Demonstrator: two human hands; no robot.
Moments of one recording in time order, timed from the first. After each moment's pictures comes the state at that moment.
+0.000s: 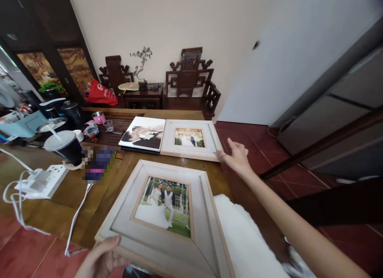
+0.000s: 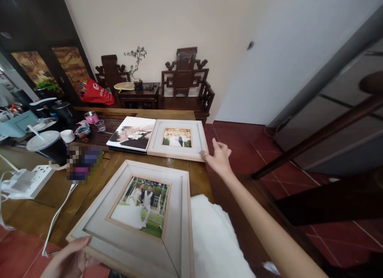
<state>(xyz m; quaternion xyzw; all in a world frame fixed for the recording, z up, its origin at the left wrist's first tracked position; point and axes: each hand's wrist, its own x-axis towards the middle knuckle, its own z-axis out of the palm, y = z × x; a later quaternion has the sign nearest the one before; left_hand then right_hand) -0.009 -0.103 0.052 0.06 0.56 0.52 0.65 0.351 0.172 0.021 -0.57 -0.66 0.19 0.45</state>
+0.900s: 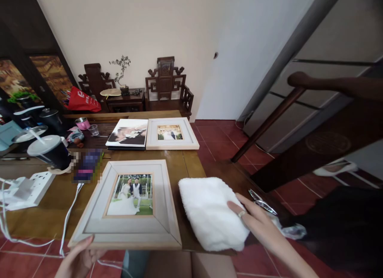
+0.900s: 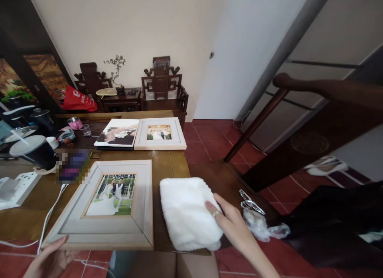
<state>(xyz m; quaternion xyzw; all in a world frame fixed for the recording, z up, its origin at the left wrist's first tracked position) -0.053 -0.131 0.033 0.03 0.57 0.57 0.59 0.385 -0.057 0.002 -0.67 -0.61 0.27 0.32</state>
